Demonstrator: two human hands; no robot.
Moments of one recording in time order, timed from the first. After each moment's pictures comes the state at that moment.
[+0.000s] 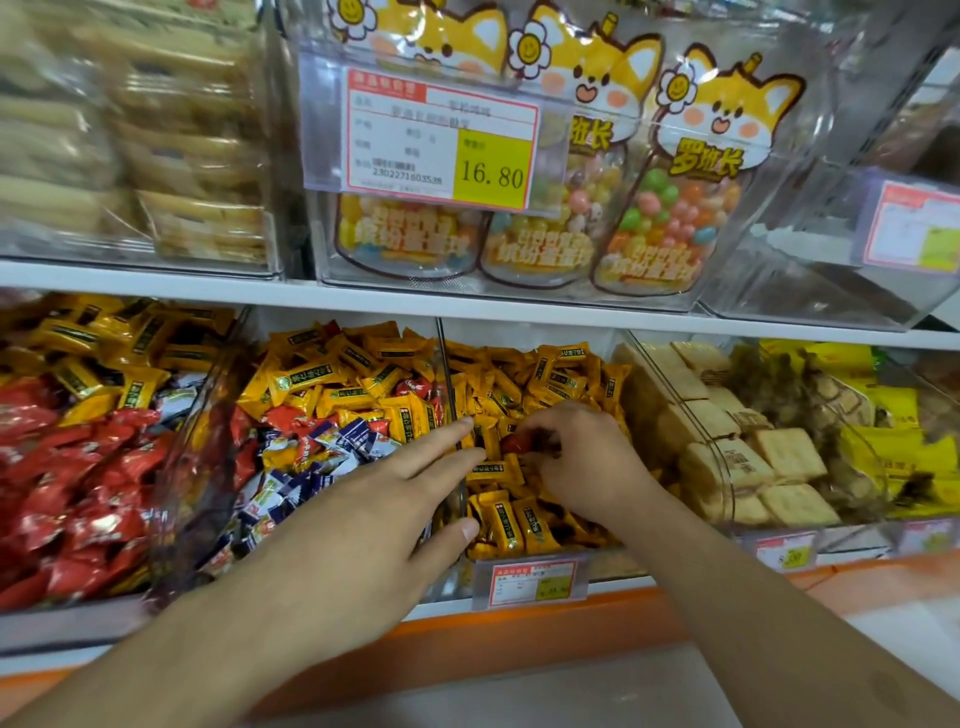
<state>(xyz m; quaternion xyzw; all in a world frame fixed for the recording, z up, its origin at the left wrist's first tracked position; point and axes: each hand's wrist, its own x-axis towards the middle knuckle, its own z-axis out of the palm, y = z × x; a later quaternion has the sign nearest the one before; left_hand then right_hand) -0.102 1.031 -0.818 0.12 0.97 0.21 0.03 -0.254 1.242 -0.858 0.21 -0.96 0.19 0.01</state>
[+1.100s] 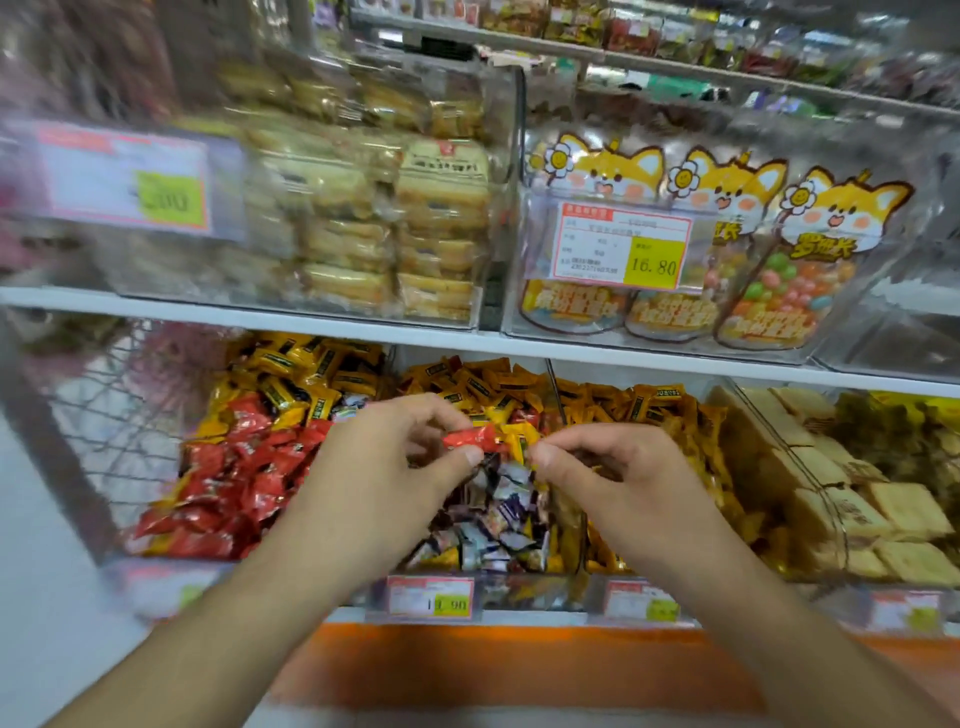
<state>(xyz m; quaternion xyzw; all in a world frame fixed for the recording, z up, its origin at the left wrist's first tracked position) -0.065 0.952 -0.779 -0.07 0.88 0.44 -0.17 -0.139 1.165 -0.768 0.29 -0.83 0.47 -0.04</state>
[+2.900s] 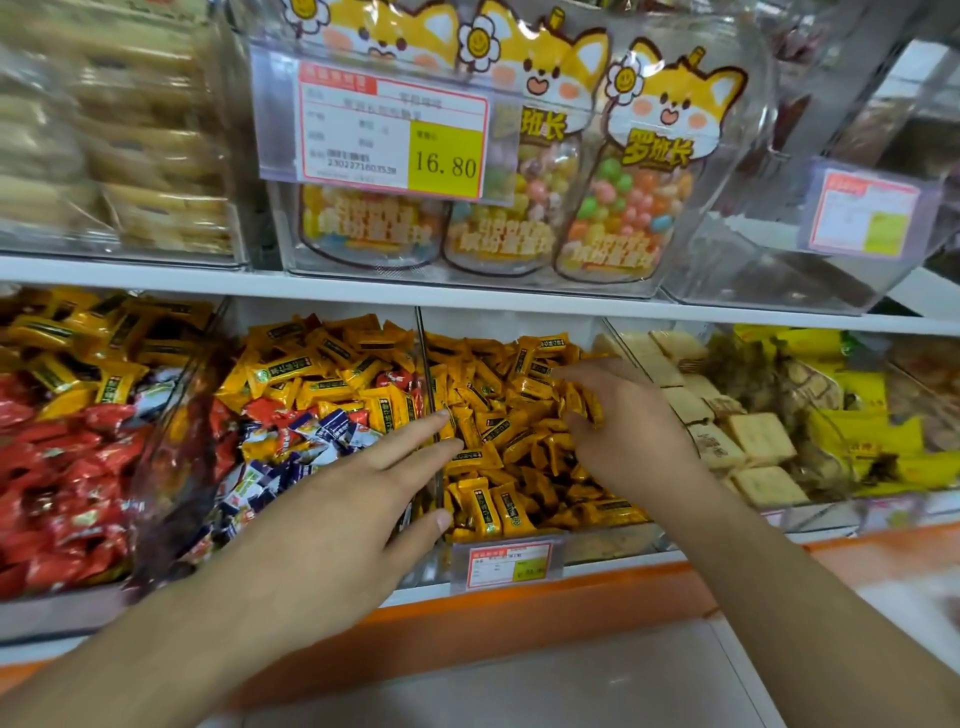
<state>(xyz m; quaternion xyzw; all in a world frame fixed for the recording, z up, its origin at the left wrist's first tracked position) -0.098 1.037 -0.810 0.11 0.98 0.17 0.06 -0.244 1.286 -0.825 0.21 -0.94 0.20 0.14</state>
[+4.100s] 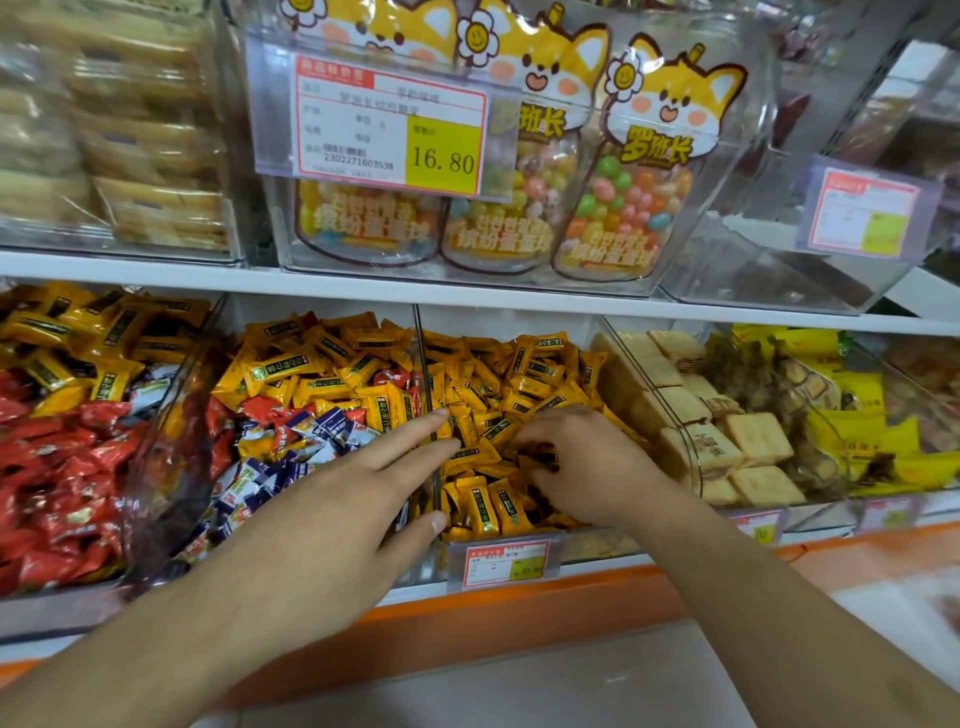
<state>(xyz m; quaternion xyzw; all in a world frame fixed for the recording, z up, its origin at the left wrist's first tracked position) -0.099 1.033 -0.819 0.13 0.97 0.20 0.00 -0.241 1.273 -0.847 0.30 -0.95 0.11 0.00</state>
